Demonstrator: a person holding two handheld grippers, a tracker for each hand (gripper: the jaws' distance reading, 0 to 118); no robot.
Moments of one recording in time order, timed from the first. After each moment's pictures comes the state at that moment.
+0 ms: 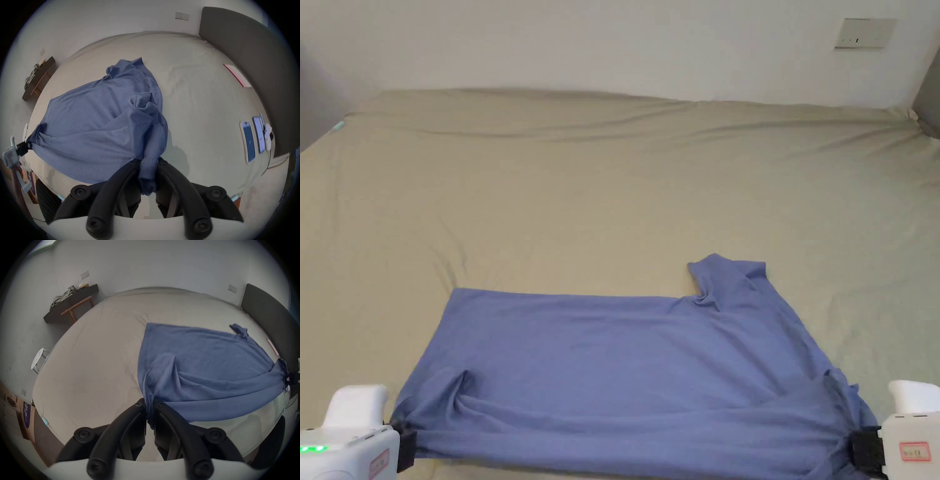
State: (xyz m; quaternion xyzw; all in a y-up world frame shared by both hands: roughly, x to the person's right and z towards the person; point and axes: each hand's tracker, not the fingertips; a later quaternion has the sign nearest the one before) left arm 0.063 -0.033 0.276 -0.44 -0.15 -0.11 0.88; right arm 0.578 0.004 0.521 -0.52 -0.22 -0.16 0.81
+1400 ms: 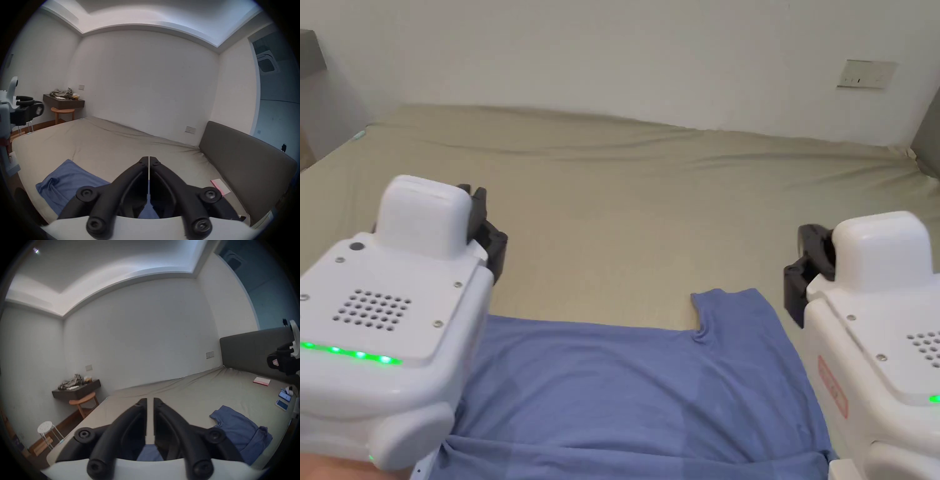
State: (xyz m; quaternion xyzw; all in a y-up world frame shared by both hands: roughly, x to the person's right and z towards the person) left arm 0.172 0.179 0.349 -0.01 -0.21 -0.12 0.97; right arm 0.429 0.188 0.490 -0.11 -0.21 0.12 0.96
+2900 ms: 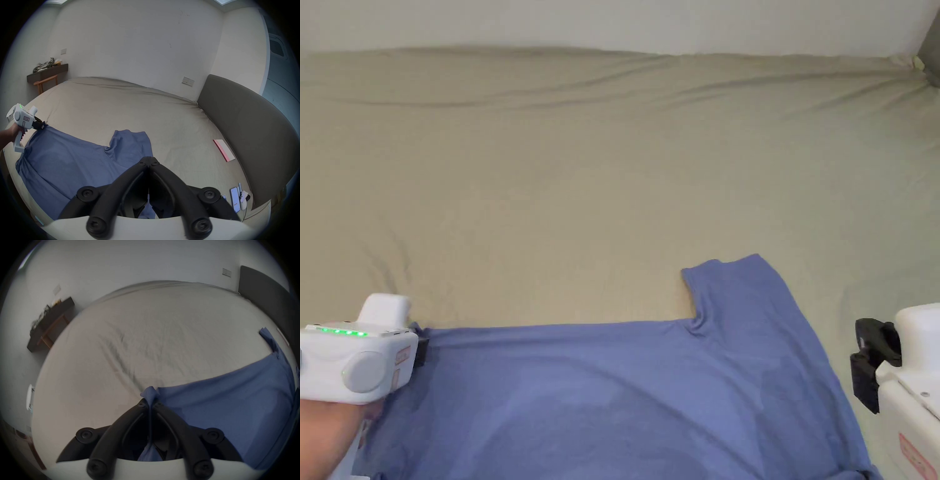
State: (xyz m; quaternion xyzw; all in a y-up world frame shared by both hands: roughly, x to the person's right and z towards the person) left arm 0.191 -0.092 0.066 -0.41 -0.19 -0.20 0.87; right arm 0.558 0.059 0.433 -0.31 -0.25 0.06 0.92
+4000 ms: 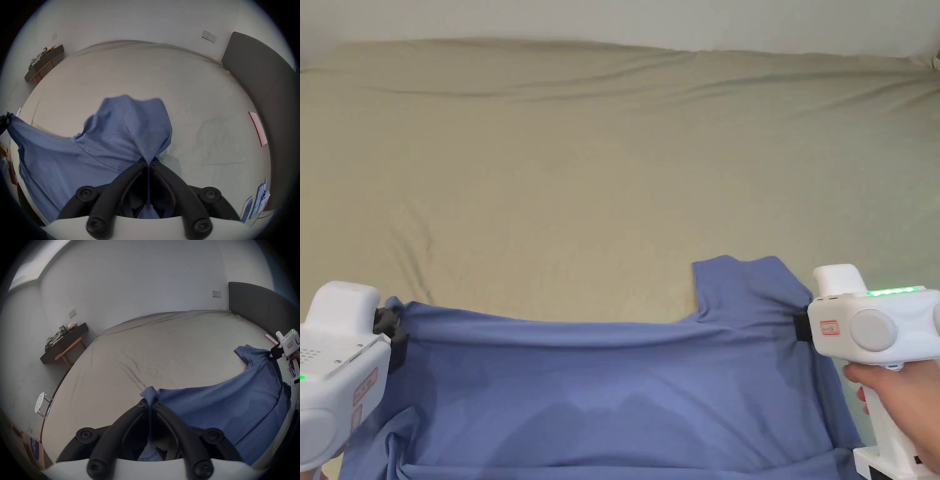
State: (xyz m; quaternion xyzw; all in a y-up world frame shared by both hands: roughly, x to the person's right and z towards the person) left arm 0.138 0.009 0.177 -0.30 -0.20 -0.18 0.92; right arm 0.658 -0.034 0.339 -0.48 -0.18 -0.05 0.86
